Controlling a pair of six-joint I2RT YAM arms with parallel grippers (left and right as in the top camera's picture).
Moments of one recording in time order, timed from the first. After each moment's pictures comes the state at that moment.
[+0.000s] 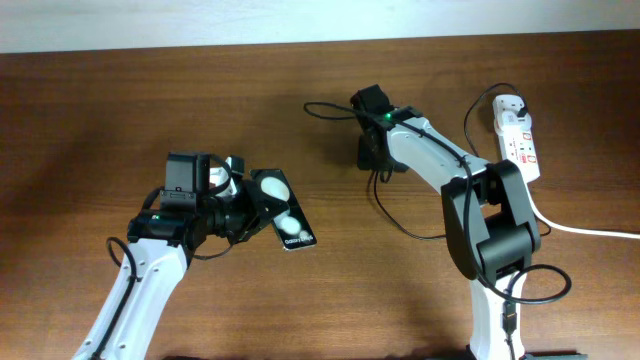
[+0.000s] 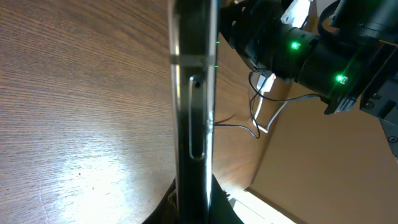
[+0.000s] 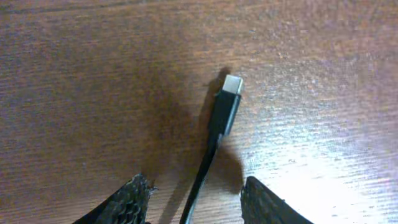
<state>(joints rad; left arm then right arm) -0.13 1.31 0.86 -0.55 0.74 -0.80 0.36 2.18 1.58 -0.77 0.18 0.50</state>
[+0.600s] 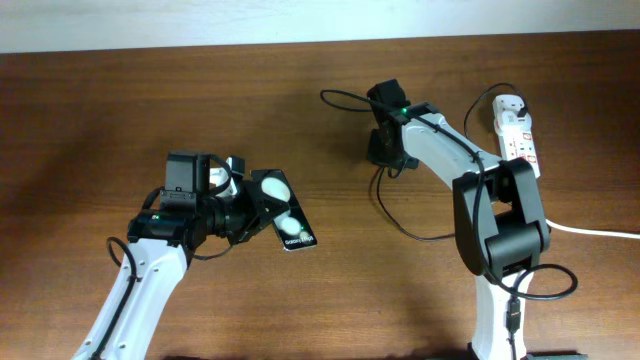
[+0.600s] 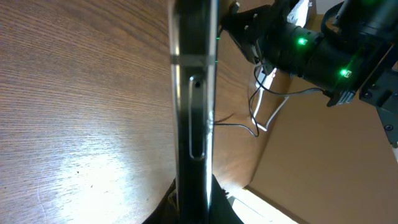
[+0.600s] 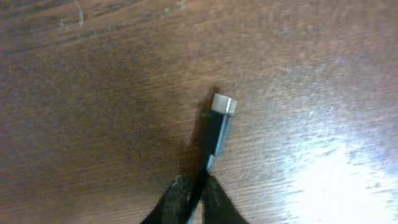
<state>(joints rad) -0.13 1.31 0.86 -0.55 0.75 -0.80 0.30 2.18 1.57 -0.74 0.10 0.54</state>
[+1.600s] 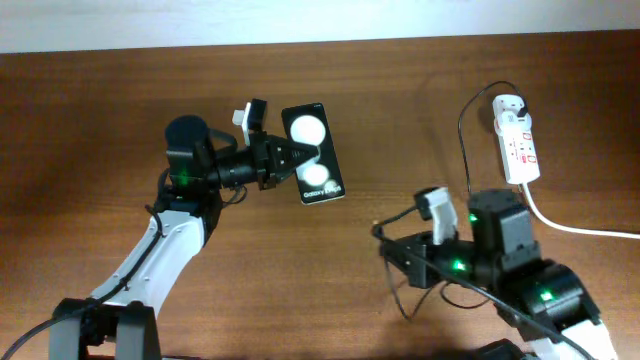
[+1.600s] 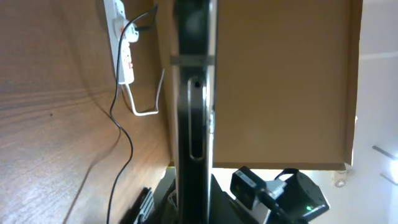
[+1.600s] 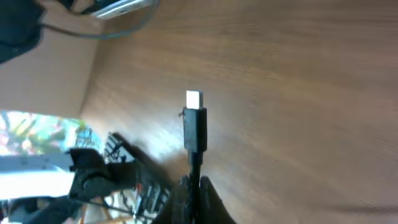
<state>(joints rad) -0.15 1.54 0.85 0.47 1.19 -1.22 0.34 0.86 0.83 -0.79 -0.65 0.39</state>
